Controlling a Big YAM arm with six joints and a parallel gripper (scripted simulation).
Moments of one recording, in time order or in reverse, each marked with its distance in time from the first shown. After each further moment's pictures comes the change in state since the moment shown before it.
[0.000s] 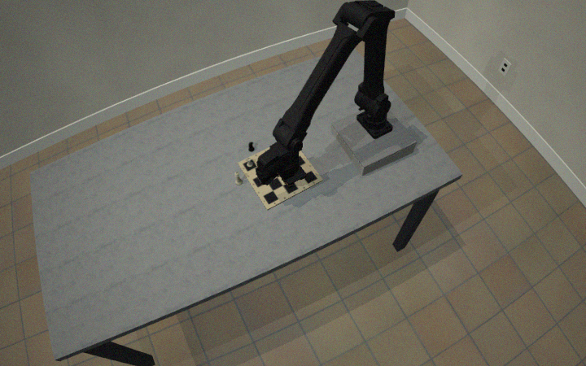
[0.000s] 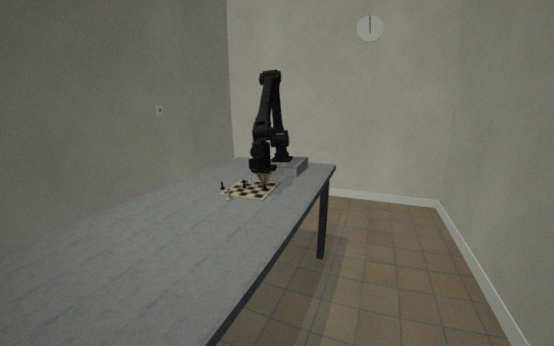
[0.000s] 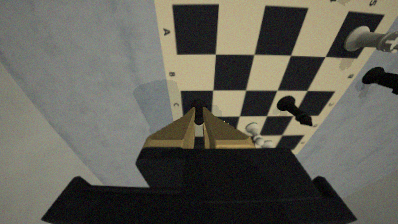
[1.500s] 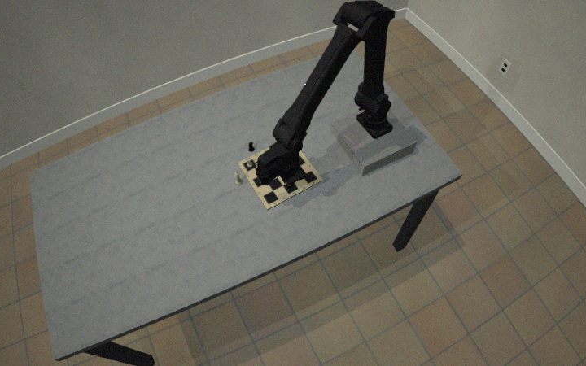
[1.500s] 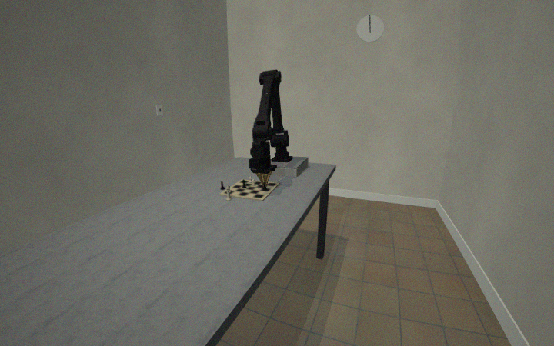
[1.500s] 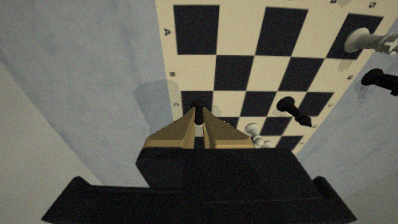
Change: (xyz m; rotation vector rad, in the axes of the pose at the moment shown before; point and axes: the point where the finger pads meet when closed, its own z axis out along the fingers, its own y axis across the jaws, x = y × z) arm 0.000 0.000 0.000 0.000 0.000 -0.007
